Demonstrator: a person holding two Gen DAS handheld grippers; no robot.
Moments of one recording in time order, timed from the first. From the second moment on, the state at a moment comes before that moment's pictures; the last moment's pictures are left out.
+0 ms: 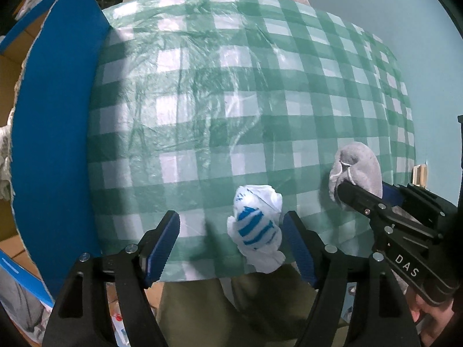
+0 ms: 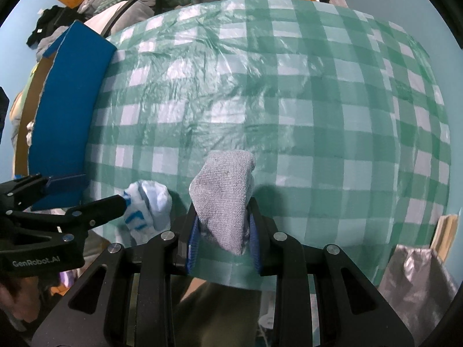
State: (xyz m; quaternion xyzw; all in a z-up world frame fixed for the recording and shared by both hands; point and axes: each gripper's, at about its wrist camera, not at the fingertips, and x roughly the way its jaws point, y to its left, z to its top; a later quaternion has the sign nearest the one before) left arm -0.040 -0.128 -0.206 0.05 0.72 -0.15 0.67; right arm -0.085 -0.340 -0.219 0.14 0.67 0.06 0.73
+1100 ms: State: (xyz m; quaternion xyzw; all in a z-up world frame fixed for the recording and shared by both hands) left arm -0.057 -0.159 -0.265 0.07 0.75 -0.14 0.65; right arm -0.092 -0.346 -0.223 0.12 0.67 0.07 0.73
